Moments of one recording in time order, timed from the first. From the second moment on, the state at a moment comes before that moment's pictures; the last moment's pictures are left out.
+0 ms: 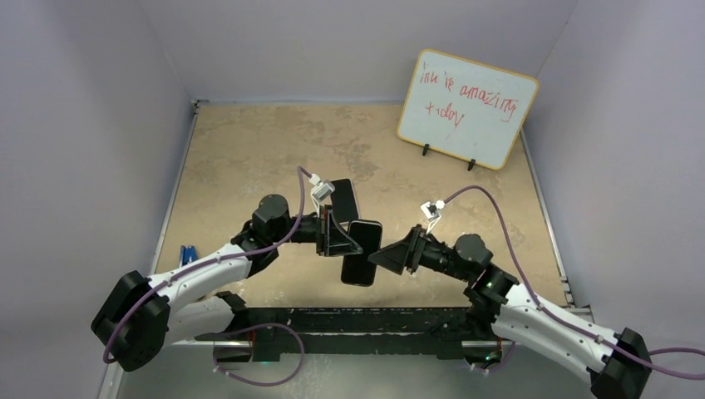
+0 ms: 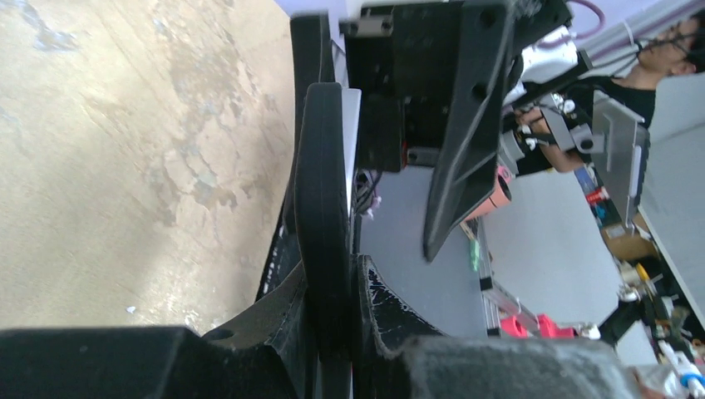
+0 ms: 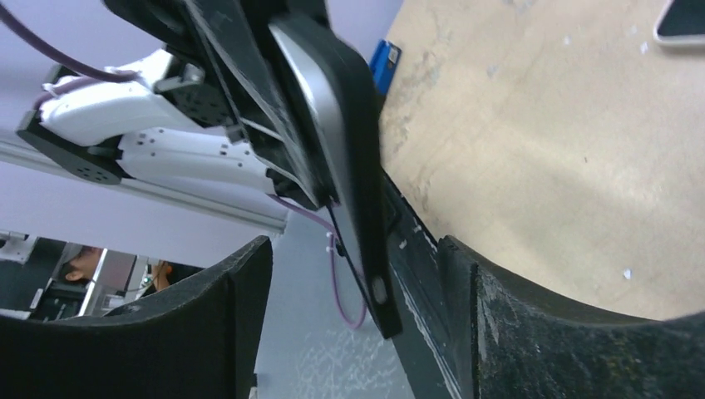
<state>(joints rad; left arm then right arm) -0.69 1.10 0.47 0.54 0.81 -0.78 0.84 0.59 0.23 0.28 -0.33 1.02</state>
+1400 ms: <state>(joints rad) -0.66 1.17 0.62 0.18 0.73 -0.66 0.84 0.62 0.43 0.05 -0.16 0.85</state>
